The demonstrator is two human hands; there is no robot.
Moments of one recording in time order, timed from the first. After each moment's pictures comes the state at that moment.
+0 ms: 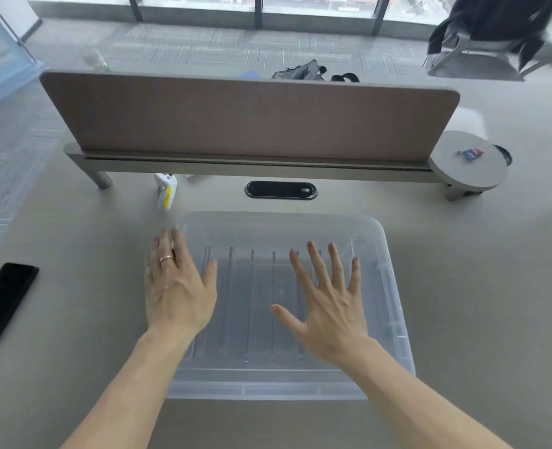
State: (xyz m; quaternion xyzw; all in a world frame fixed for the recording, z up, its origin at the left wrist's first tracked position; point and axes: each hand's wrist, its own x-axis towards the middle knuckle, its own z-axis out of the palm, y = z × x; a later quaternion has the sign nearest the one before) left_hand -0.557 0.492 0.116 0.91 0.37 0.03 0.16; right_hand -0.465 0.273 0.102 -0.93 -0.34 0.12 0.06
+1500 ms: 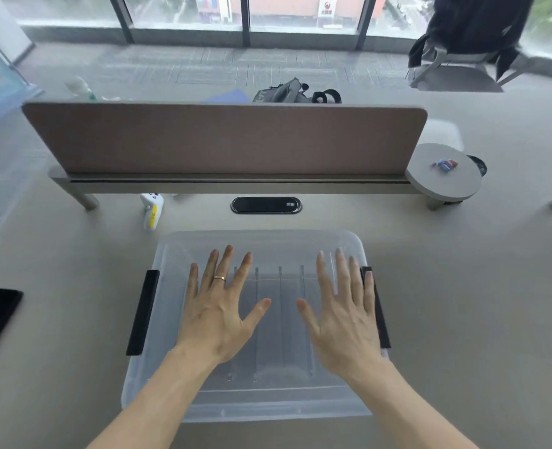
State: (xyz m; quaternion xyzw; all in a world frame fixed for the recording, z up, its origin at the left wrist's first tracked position) left_hand -0.530 0.442 0.106 0.98 0.16 -0.05 0.09; right_hand -0.446 0.233 0.110 -0.96 -0.24 0.08 0.11
